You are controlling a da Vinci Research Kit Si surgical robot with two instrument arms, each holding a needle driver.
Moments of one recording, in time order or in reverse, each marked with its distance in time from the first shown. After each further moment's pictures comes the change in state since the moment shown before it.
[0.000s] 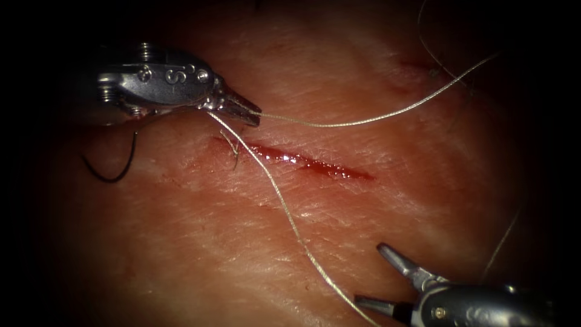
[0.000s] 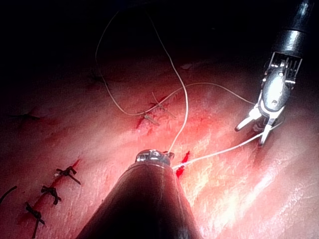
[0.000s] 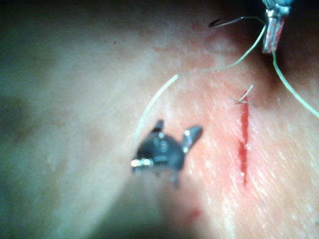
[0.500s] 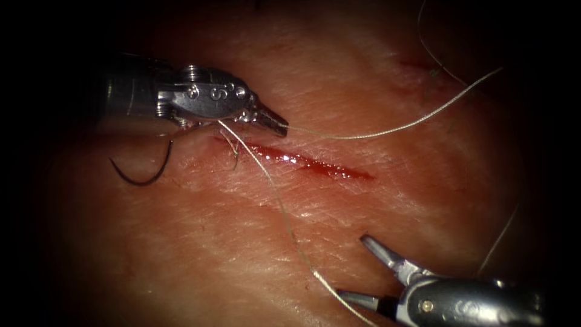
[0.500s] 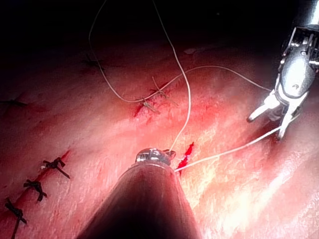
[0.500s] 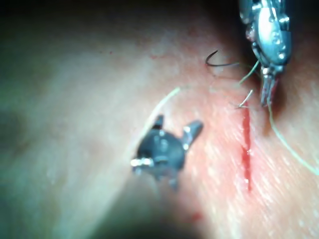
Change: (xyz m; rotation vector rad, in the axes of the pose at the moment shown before) right arm 0.000 -0.001 0.002 0.011 0.010 -0.035; left arm -0.004 -0.005 0.009 -0.049 0.024 -0.012
